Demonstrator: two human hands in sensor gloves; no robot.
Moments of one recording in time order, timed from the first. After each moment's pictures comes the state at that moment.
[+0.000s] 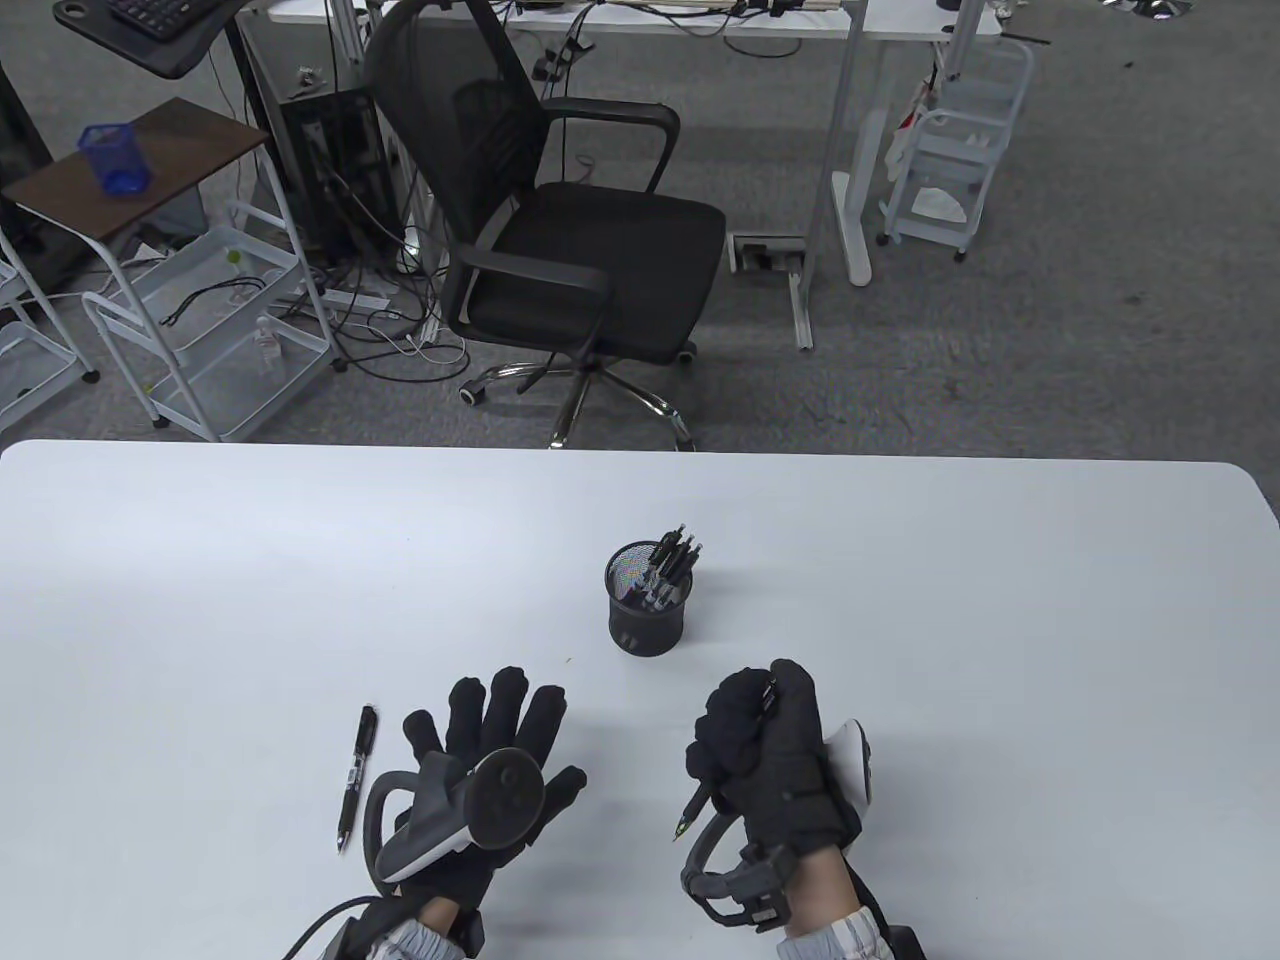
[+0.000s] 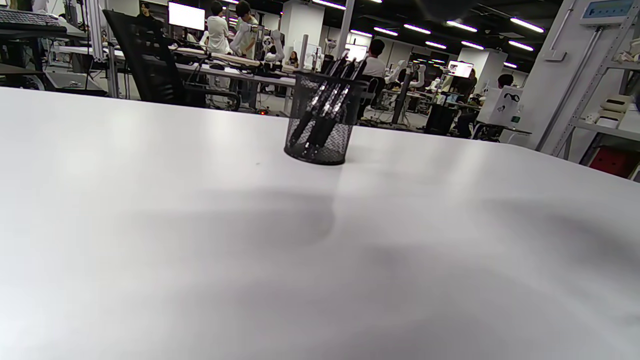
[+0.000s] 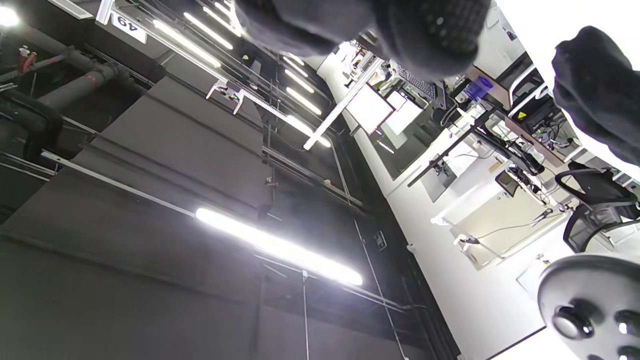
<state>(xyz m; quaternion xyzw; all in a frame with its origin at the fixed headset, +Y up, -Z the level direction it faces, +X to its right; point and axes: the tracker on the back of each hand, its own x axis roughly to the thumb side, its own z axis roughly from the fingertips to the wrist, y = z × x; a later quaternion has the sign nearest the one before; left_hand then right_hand) -0.159 -0.714 -0.246 -0.08 -0.14 0.08 0.98 0.096 -0.734 -0.272 0.12 0.15 0.30 0.93</state>
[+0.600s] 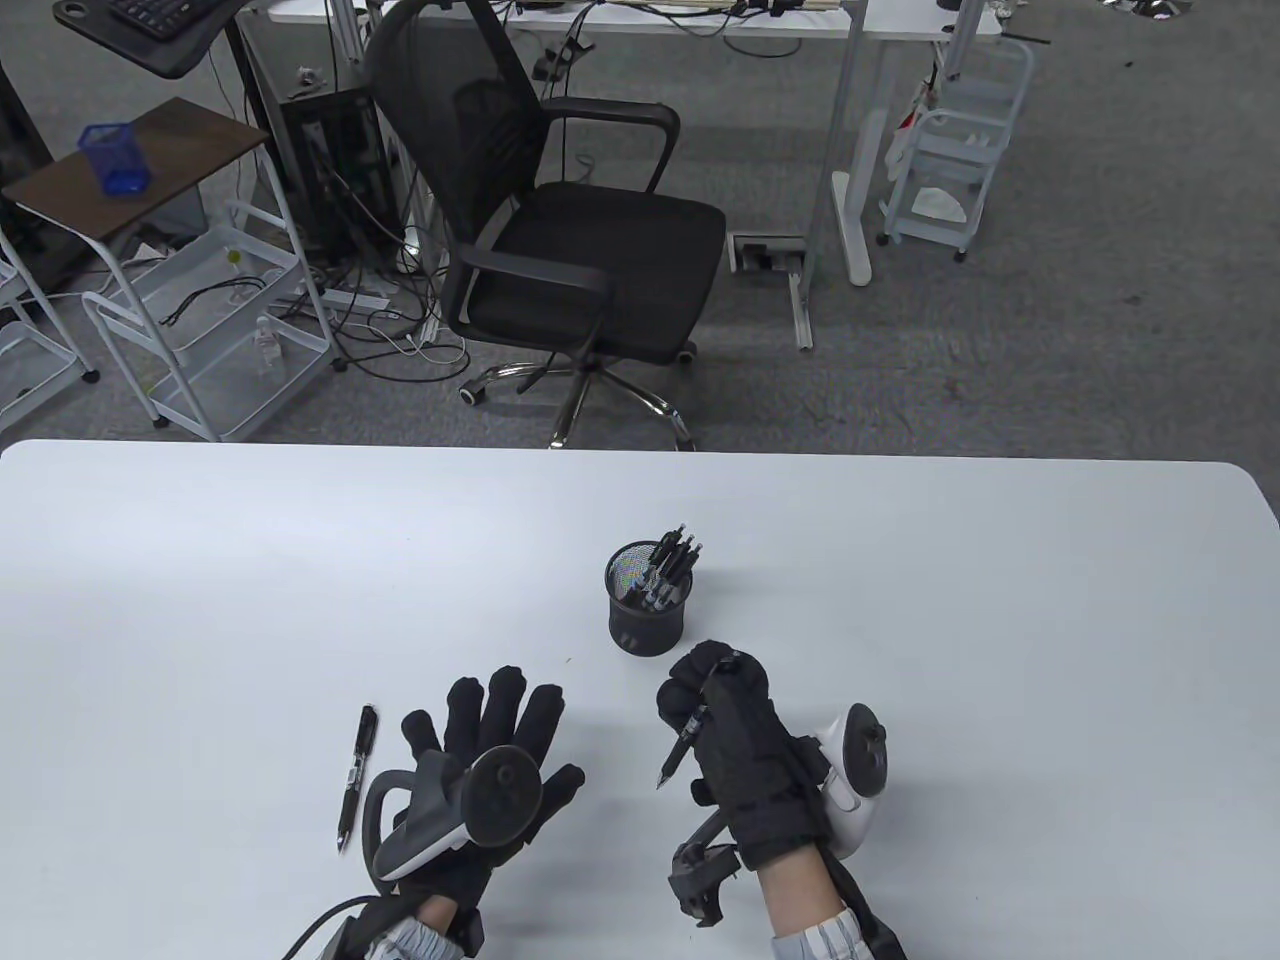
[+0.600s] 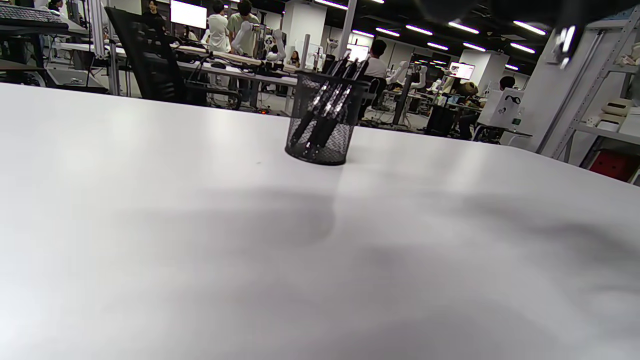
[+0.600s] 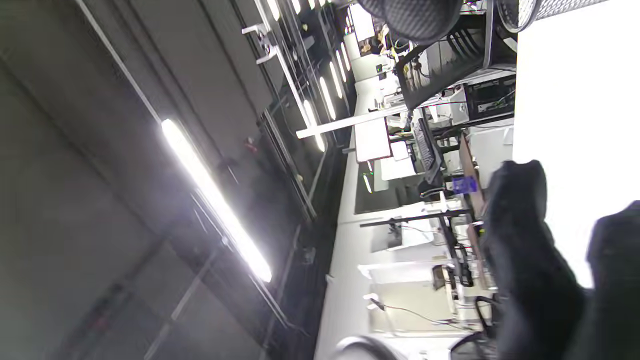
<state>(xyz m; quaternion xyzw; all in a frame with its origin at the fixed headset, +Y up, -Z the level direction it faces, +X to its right) -0.160 -0.715 -0.247 -0.08 -0.14 0.08 0.98 0.092 -0.710 -0.276 0.16 0.05 0.58 0.80</state>
